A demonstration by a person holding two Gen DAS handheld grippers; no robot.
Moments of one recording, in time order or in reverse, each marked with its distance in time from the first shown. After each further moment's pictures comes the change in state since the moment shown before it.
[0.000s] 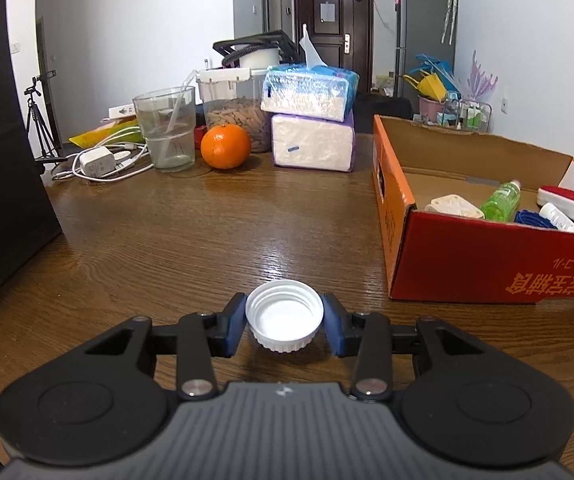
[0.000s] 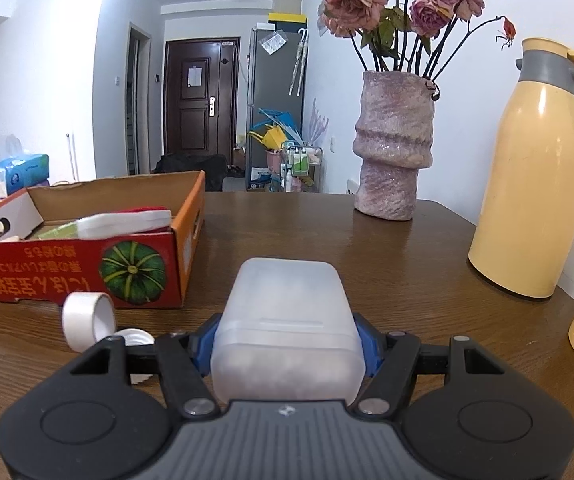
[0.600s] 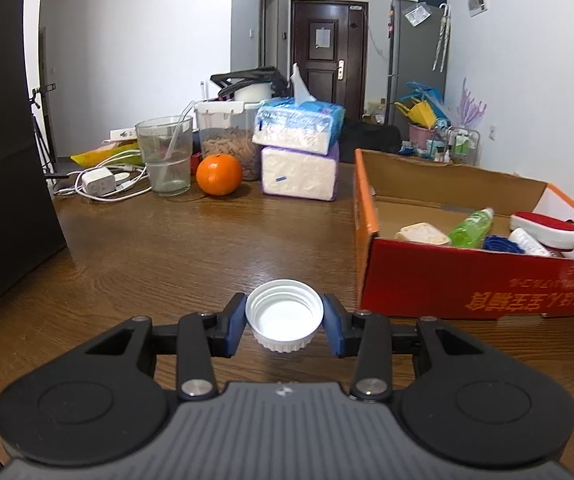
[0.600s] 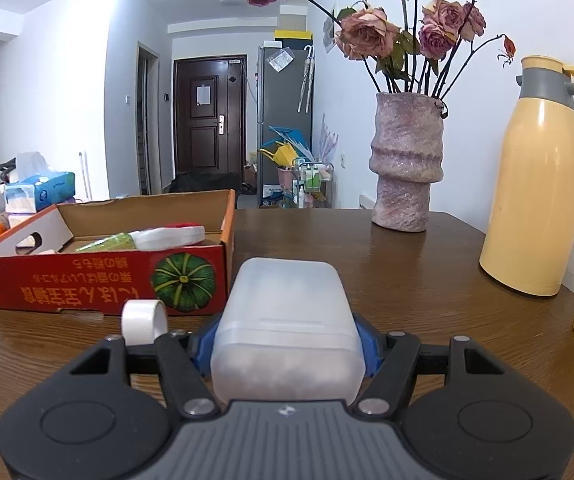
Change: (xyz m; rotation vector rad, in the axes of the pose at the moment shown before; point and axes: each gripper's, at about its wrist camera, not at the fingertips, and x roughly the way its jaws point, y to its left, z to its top) left arm -0.035 -0.005 -0.001 -0.020 -0.081 -0.043; right arm -0.032 0.023 -0.006 0.021 -0.054 0.037
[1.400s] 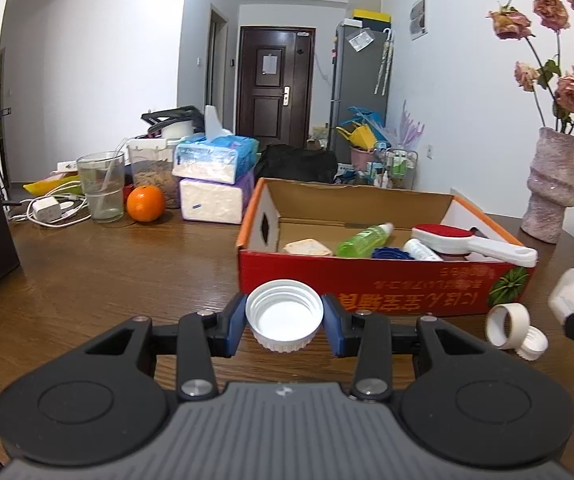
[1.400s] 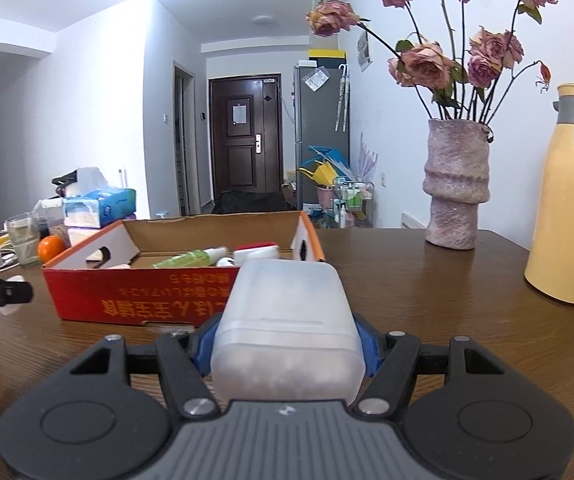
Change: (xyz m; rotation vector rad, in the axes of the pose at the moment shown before) left arm -0.057 -0.057 -0.012 0.040 -0.084 -0.160; right arm -0.030 0.052 -0.001 -0.006 -0.059 0.119
